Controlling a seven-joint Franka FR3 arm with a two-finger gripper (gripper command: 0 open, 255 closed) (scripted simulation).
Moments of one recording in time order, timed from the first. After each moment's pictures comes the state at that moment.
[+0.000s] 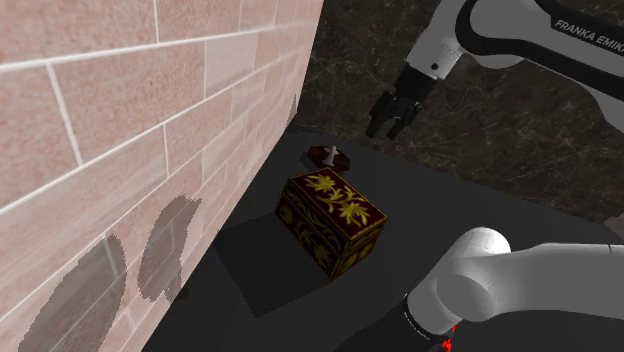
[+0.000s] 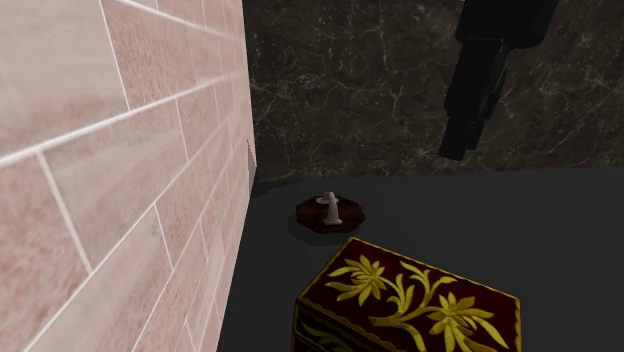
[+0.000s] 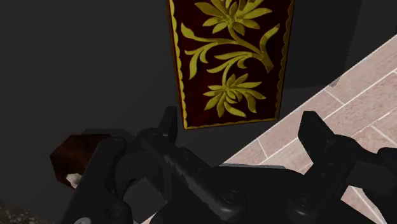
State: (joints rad) arm -0.01 -0.78 -0.07 -2.27 0.09 1.57 0.11
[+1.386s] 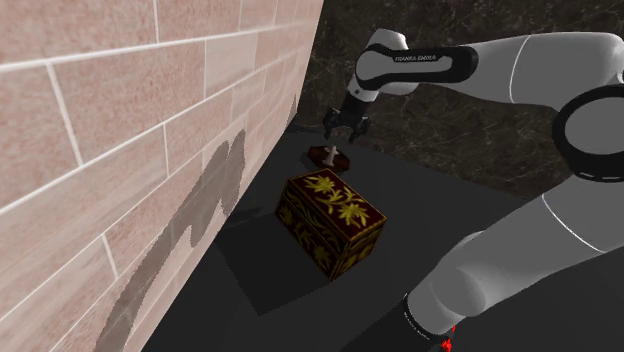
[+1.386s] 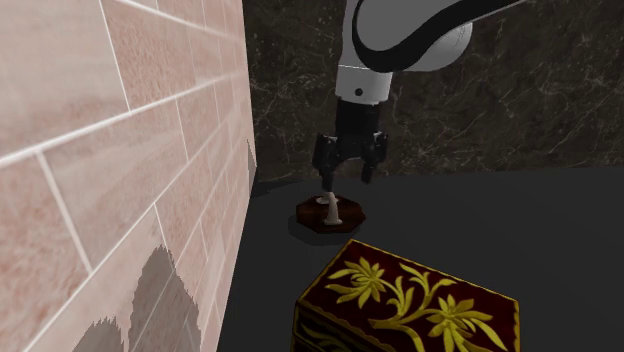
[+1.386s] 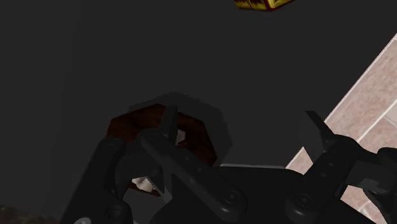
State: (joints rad) arm -0.14 -0.21 -0.11 -2.15 0.03 2.01 0.31
